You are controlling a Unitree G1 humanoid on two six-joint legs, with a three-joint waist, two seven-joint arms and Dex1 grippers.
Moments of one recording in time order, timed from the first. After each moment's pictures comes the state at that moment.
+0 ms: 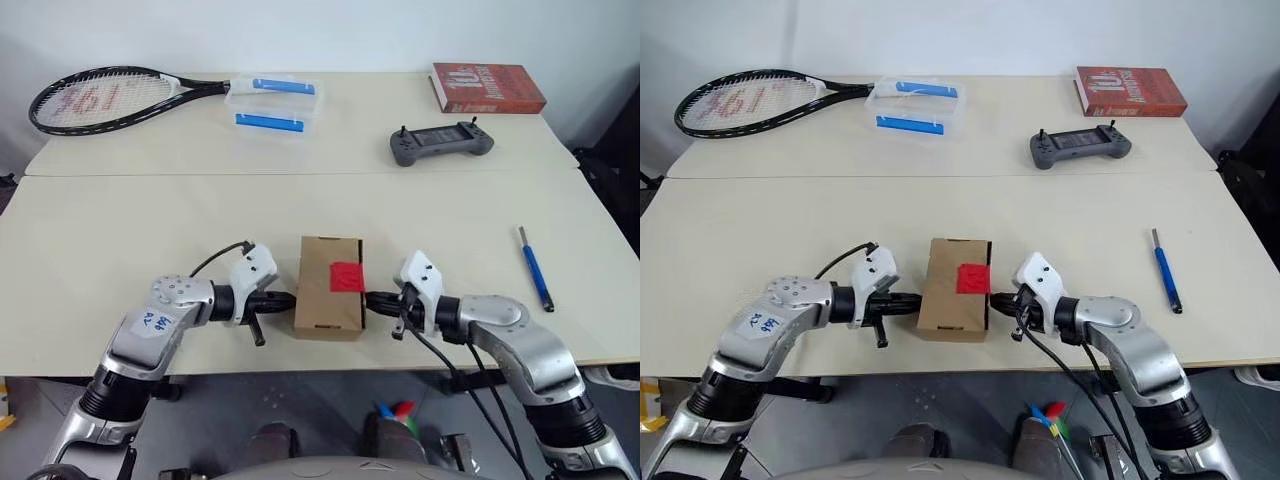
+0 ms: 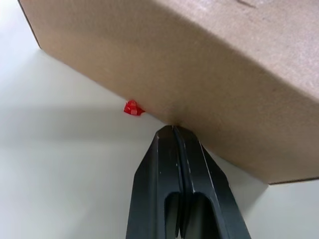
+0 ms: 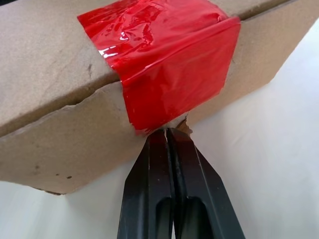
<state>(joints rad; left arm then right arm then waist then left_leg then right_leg) -0.37 0.60 -0.15 -0.30 -0.27 0.85 -0.86 -0.26 -0.57 0.13 -0.36 0.35 0.69 0.83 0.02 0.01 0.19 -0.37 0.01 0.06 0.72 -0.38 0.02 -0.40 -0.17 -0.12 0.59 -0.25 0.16</state>
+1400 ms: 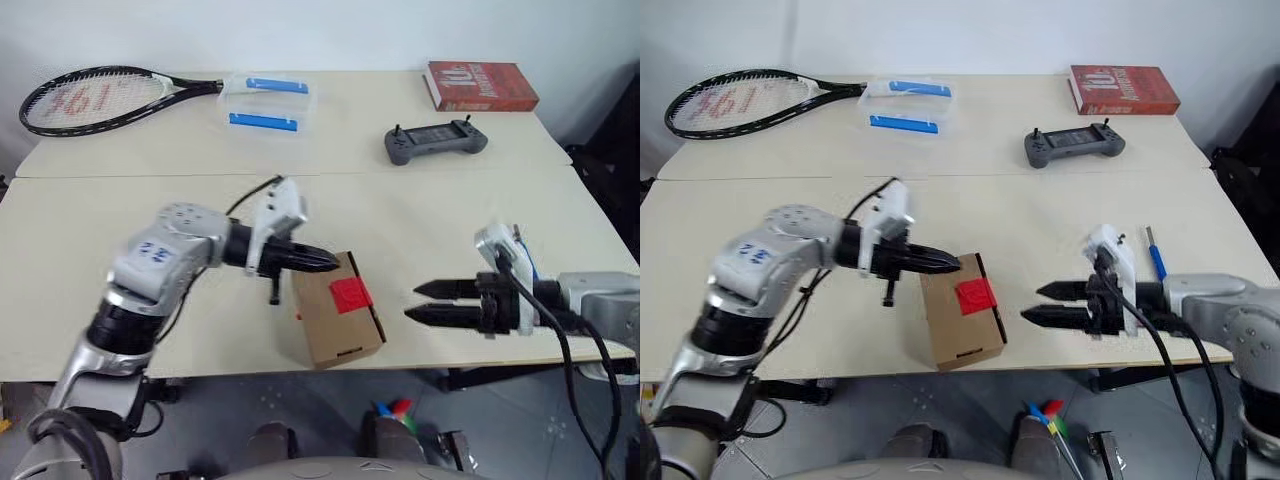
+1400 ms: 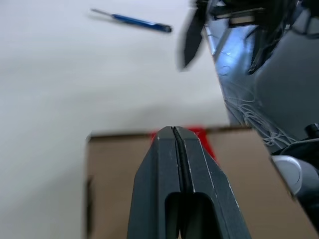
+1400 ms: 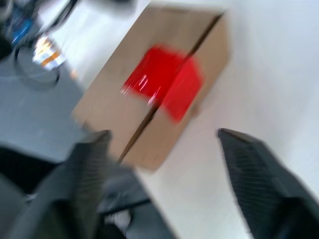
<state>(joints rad) -0.77 0.58 -0.25 -0.18 -0.44 0.80 -1.03 -0.48 -0.78 -0.27 -0.42 1.04 1.46 0.70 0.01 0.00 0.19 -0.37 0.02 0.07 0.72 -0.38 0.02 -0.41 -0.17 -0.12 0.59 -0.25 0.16</state>
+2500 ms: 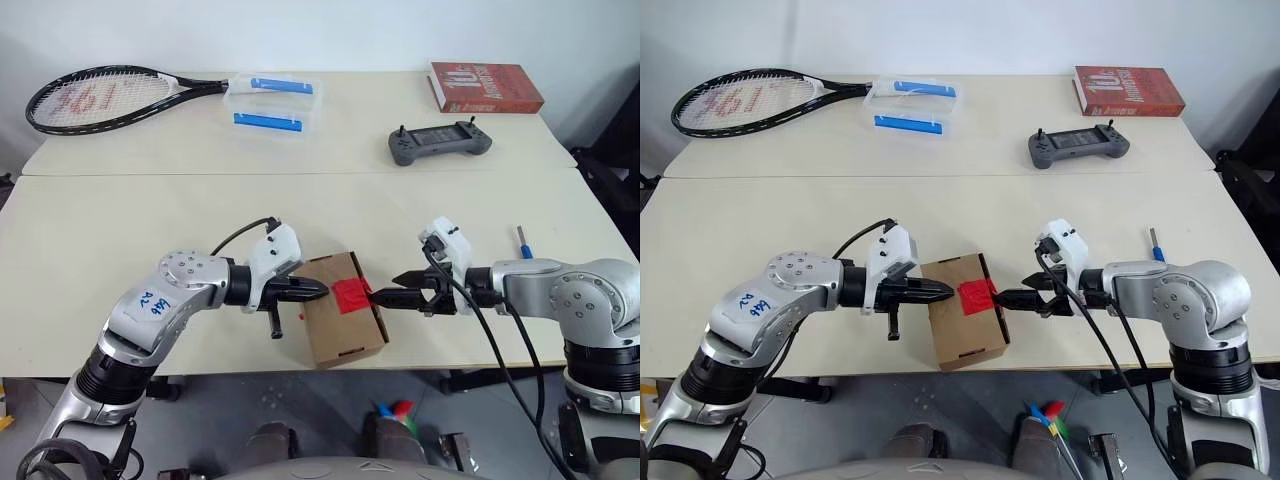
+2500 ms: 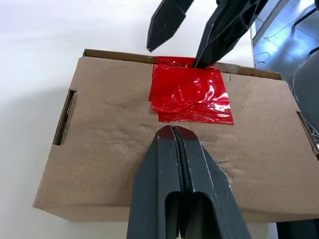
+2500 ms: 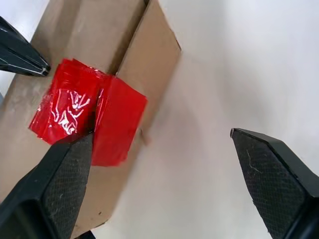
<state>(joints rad) -0.53 0.65 -0.21 -0.40 -0.42 0.87 -0.84 -0.58 -0.66 -0.08 -0.31 0.88 1.48 0.50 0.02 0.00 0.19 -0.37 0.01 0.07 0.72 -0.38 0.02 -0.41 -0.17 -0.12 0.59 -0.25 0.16</state>
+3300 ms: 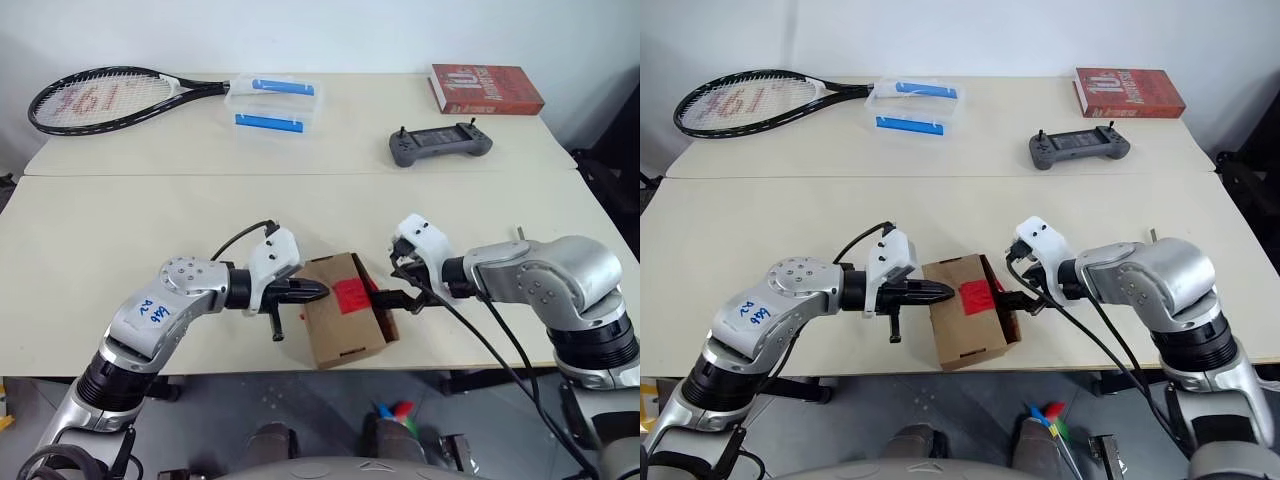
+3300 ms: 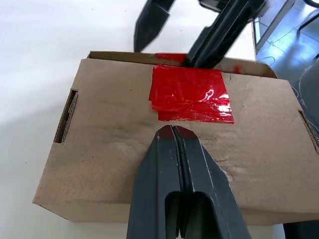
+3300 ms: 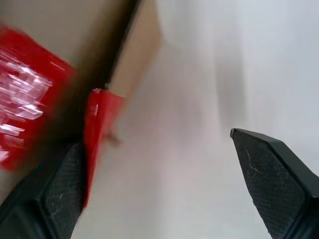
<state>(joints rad) -0.50 0.64 -0.22 -0.40 -0.42 0.81 -0.81 -0.73 -0.77 0.27 -0.33 0.66 1.39 0.48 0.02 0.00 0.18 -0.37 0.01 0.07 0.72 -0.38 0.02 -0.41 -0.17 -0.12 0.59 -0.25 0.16</state>
